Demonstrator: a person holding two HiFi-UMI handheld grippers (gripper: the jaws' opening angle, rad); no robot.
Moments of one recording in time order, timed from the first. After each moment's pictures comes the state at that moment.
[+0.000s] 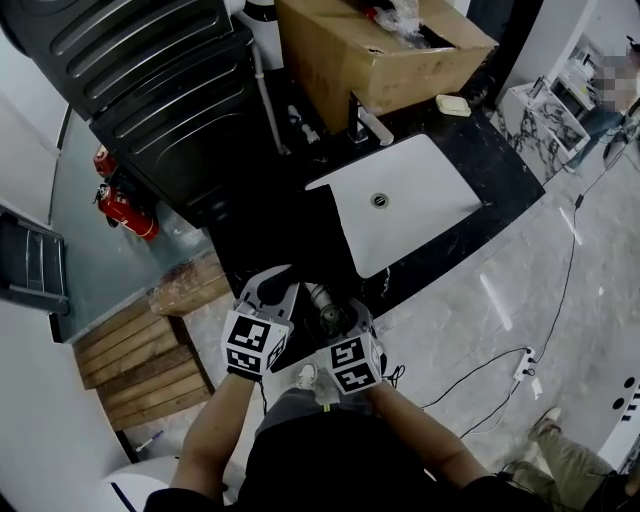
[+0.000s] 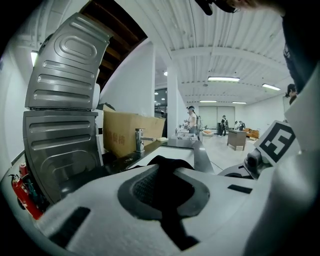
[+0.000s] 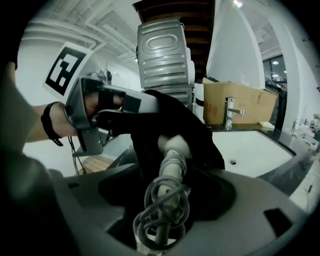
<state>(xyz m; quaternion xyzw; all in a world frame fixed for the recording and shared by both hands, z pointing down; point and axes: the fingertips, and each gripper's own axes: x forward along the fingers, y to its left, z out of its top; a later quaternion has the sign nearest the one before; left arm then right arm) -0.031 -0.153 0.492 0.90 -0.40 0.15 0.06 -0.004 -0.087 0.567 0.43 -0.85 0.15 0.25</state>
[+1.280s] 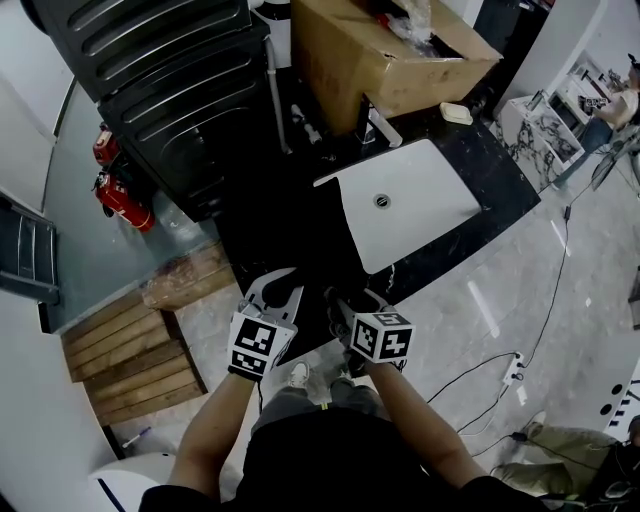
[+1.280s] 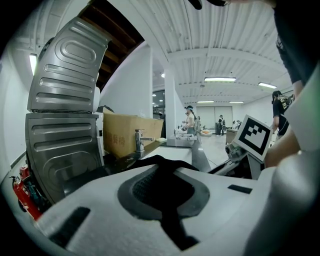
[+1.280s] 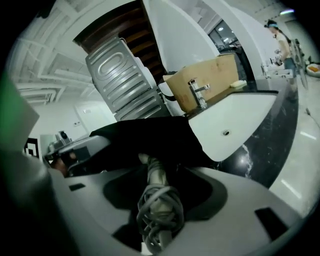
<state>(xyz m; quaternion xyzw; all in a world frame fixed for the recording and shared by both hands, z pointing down) -0.048 -0.132 0.496 0.91 -0.39 0.14 0.03 0.031 -0.105 0.575 0.49 -0.78 0.37 0.09</state>
